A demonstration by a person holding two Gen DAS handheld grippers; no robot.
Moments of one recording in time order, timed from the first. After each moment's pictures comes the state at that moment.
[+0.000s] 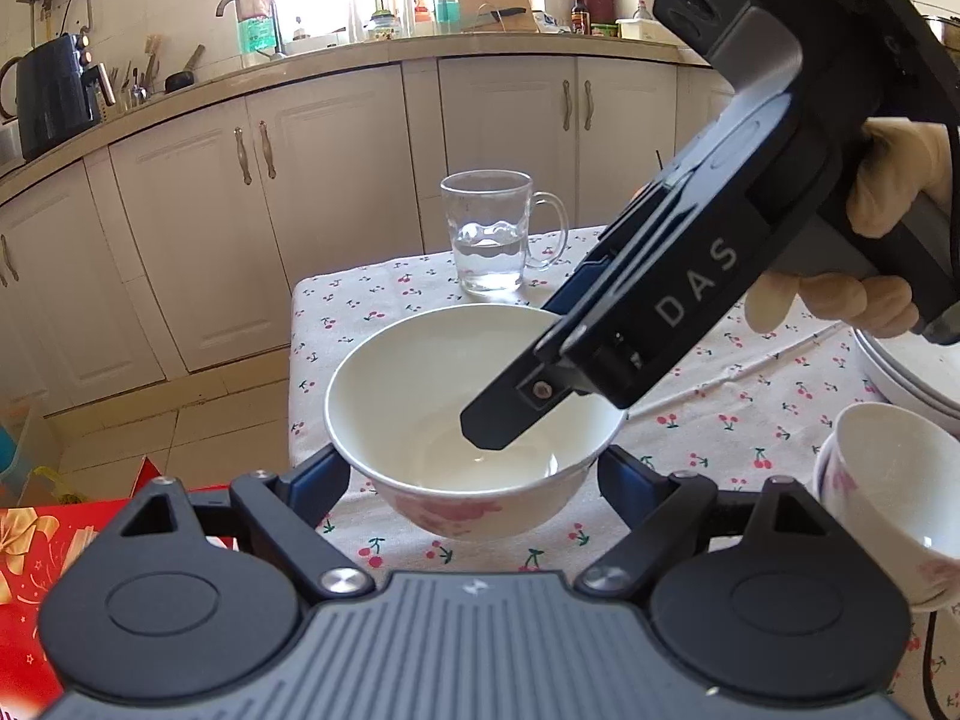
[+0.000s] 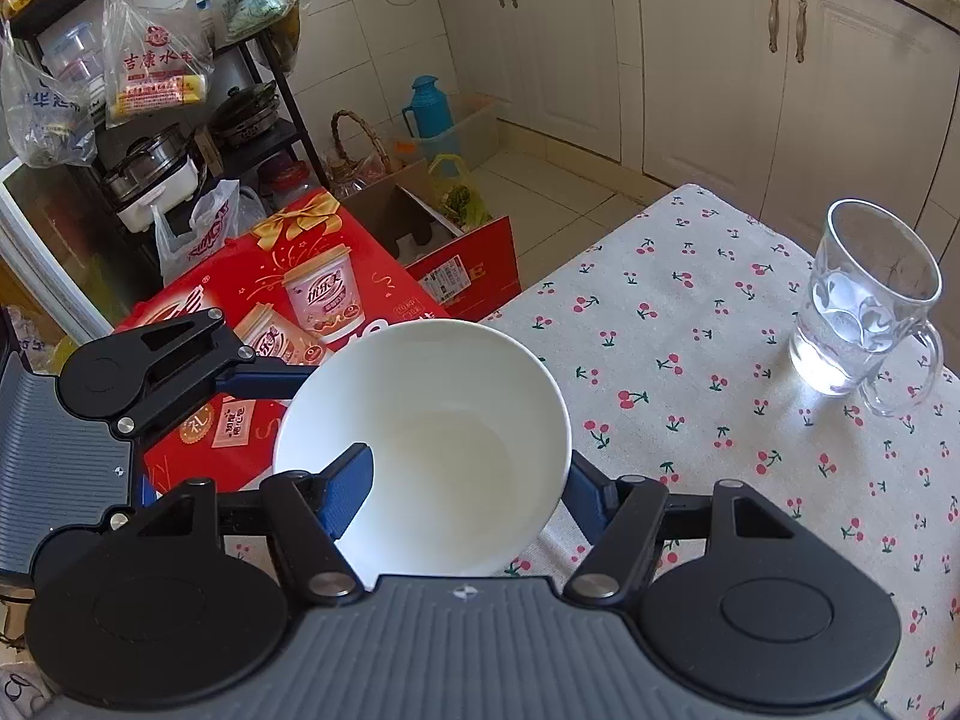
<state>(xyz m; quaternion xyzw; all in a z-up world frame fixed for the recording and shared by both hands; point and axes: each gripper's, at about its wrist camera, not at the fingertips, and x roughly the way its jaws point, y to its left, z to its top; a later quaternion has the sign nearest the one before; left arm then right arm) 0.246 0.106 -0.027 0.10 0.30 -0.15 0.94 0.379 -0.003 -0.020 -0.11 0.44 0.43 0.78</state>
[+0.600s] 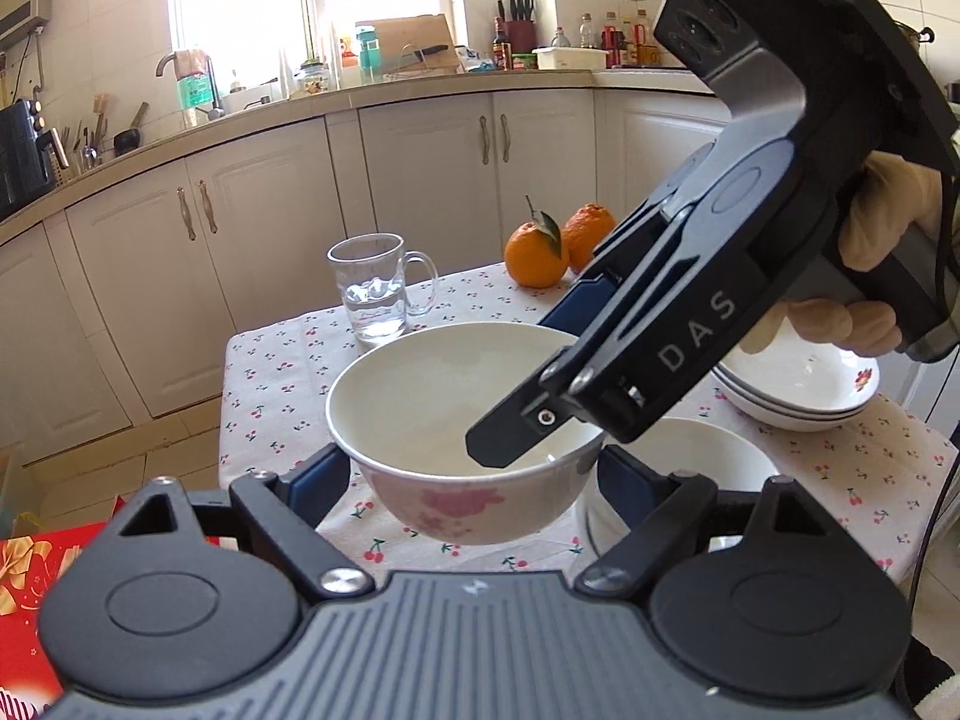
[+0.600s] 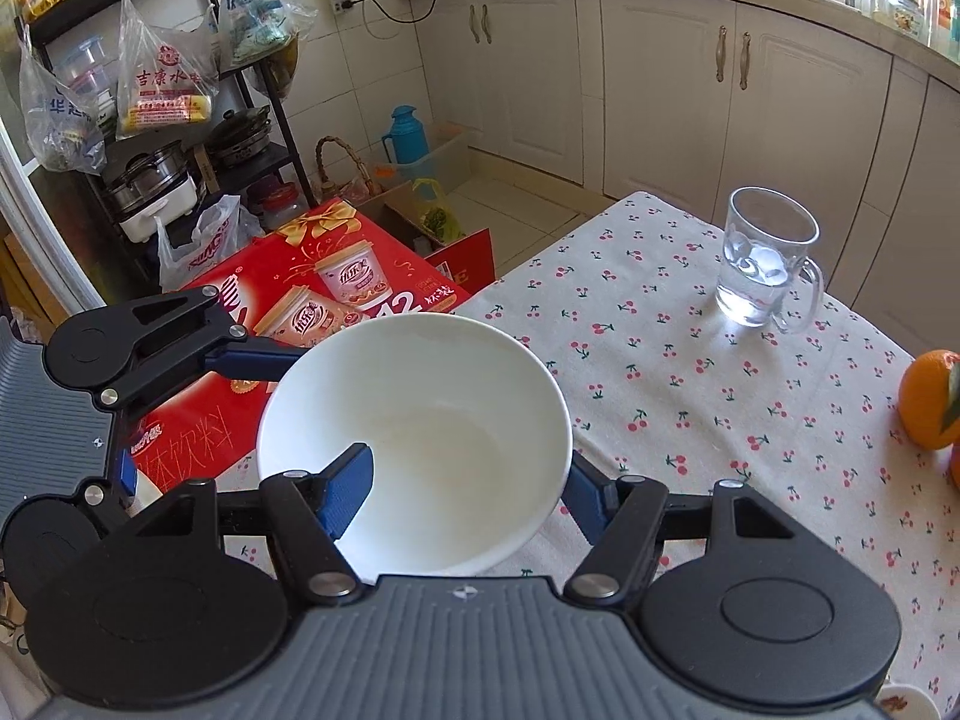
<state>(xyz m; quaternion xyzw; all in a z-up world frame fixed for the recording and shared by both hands) 0.169 0.051 0.016 0.12 0.27 -0.21 0.93 0.278 -0.076 0.028 -0.11 0.41 0.40 0.81</state>
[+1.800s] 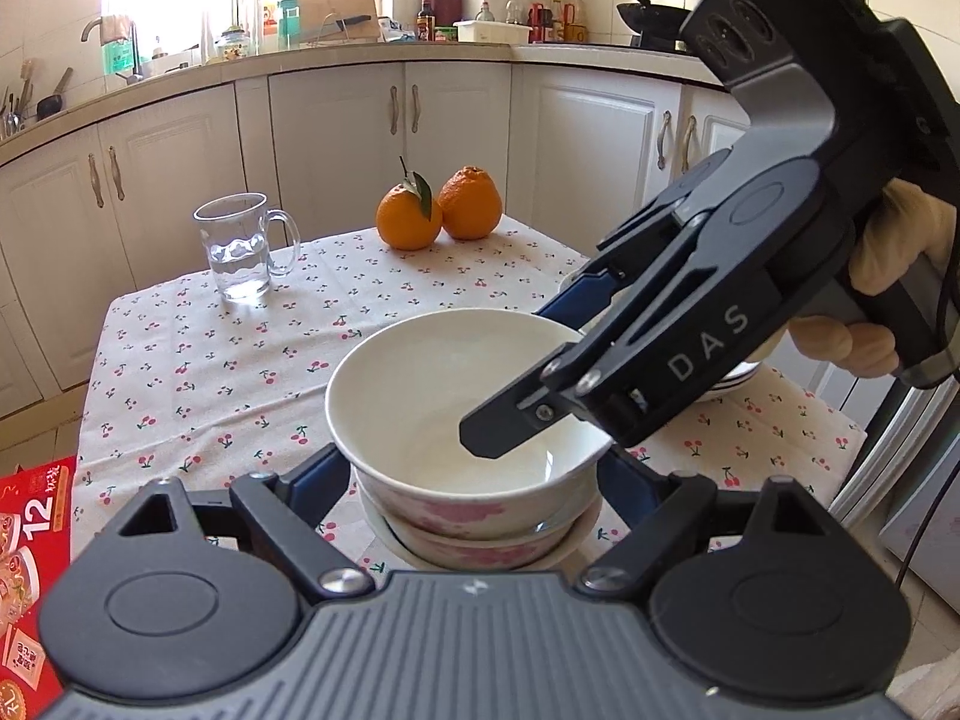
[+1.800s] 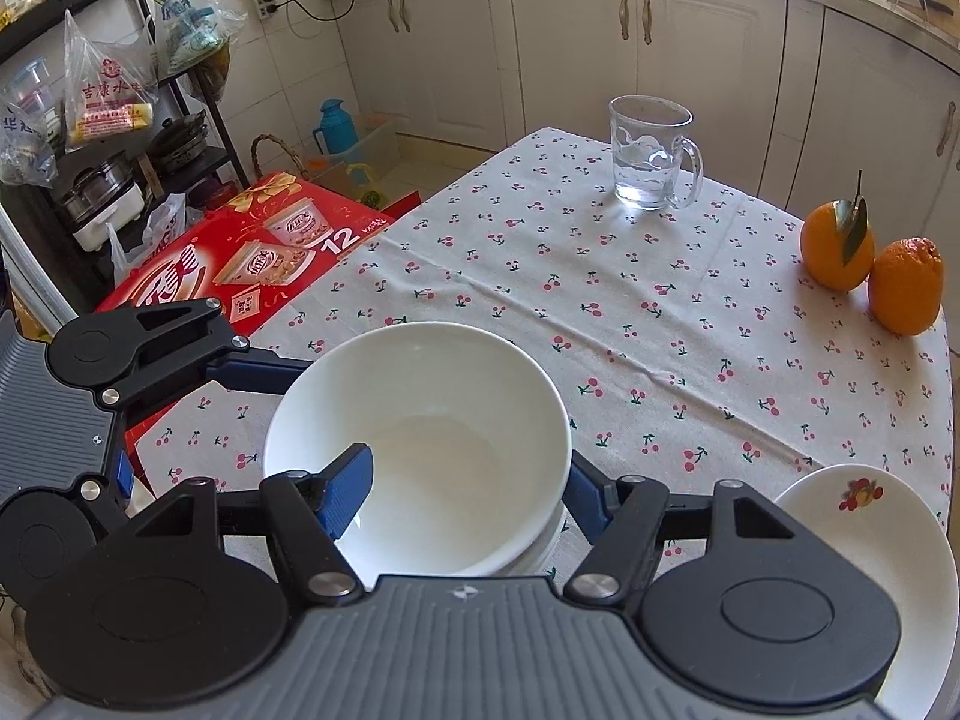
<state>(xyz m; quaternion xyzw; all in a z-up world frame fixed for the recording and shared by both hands) 0.149 -0.002 -0.011 0.09 0.31 -0.28 0.90 0.219 -0.150 0.006 -0.09 0.43 0.33 0.83</state>
